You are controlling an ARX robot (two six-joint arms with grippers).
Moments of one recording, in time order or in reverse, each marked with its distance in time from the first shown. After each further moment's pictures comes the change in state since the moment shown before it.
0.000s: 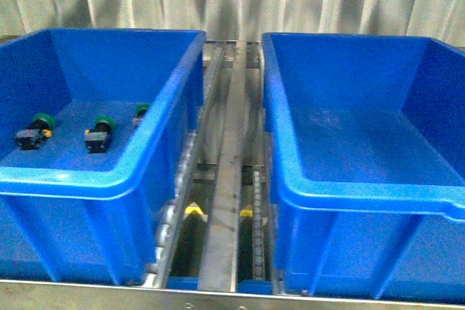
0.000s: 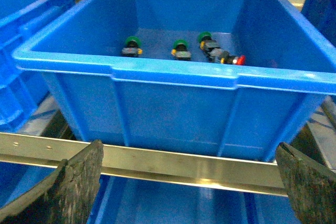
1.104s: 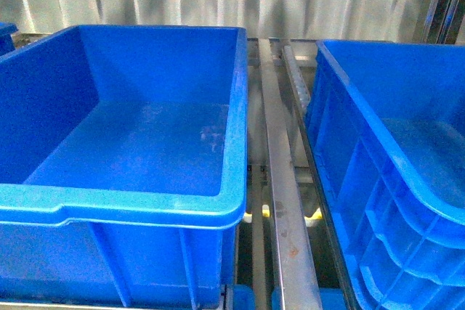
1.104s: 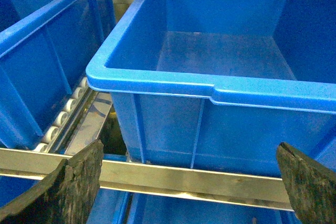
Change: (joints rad) left arm 0.000 -0.002 0.000 -0.001 0.000 0.005; right arm -0.365 0.586 0.242 0.187 -0.307 -0.257
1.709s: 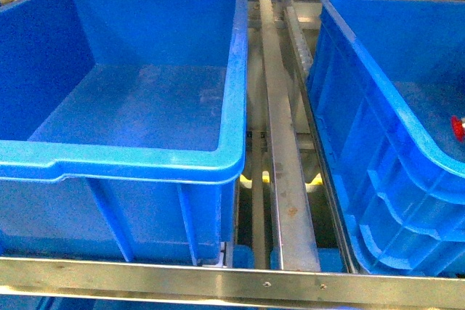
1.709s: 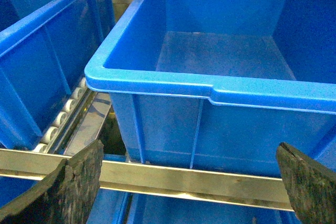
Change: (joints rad) left arm 0.000 0.000 0.000 0.000 0.000 0.000; right arm -0.183 0.484 0.223 0.060 -0.146 -0.177
